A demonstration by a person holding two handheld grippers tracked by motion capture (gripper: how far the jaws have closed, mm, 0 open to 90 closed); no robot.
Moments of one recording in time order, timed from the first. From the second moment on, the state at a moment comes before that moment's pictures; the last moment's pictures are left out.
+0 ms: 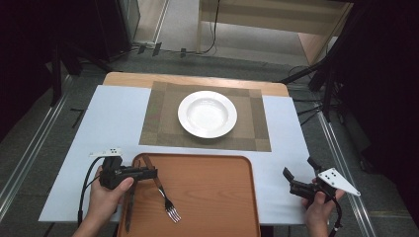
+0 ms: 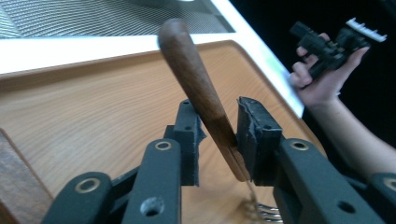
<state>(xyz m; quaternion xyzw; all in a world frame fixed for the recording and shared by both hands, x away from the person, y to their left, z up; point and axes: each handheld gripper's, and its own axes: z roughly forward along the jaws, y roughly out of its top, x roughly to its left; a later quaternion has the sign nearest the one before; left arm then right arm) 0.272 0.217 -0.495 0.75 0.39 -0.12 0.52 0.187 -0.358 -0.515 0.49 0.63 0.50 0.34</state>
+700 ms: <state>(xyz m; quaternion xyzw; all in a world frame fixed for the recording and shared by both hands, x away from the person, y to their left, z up) 0.267 0.196 -0.500 0.82 0.40 -0.02 0.42 0.187 -0.359 -0.515 0.49 0.63 0.50 0.33</state>
